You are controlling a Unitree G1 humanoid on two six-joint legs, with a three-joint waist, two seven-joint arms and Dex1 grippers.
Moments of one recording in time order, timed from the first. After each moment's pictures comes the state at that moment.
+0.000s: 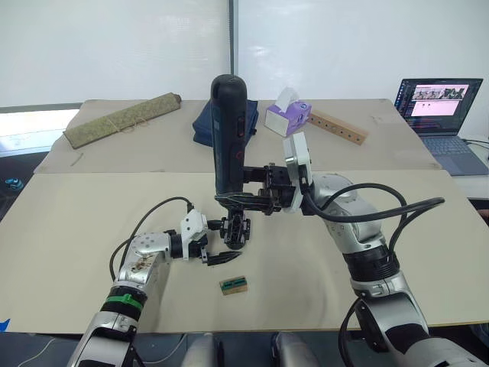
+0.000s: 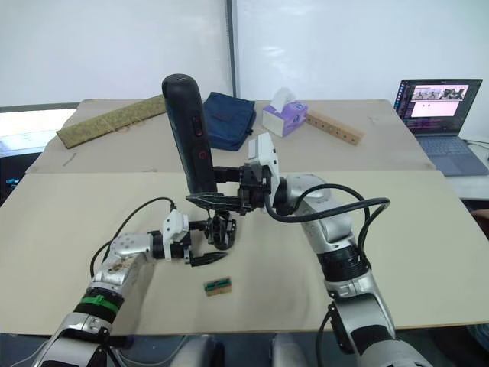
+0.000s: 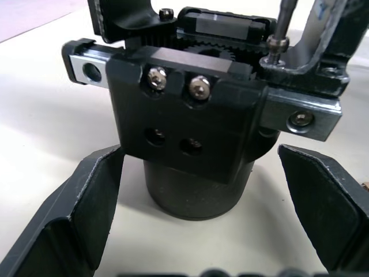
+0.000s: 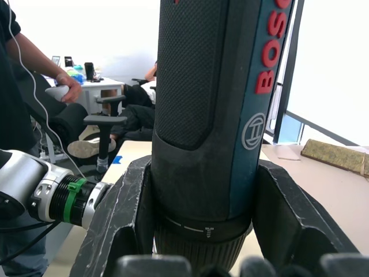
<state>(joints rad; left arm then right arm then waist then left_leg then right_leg) -0.41 0.42 -0.12 0.43 -0.25 -0.13 -1.21 -0.73 -0.26 0.15 0.00 0.53 0.34 1.13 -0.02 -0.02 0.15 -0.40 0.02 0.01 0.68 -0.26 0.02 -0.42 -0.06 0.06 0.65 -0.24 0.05</state>
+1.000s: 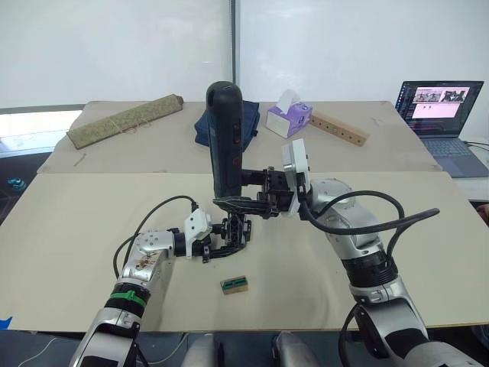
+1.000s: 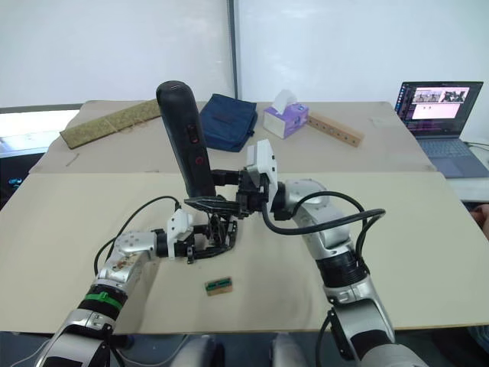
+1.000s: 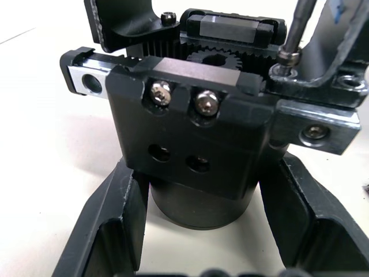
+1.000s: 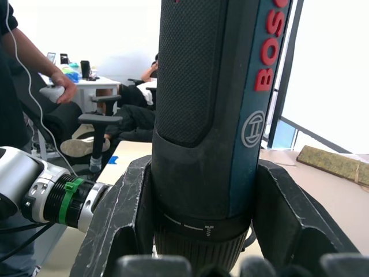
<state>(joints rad) -0.43 0.41 -0.13 0.43 -0.21 -0.11 -1.20 -0.69 -0.26 0.18 -0.03 0.50 0.30 1.10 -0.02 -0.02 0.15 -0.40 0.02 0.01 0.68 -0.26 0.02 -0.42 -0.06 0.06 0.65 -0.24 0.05</state>
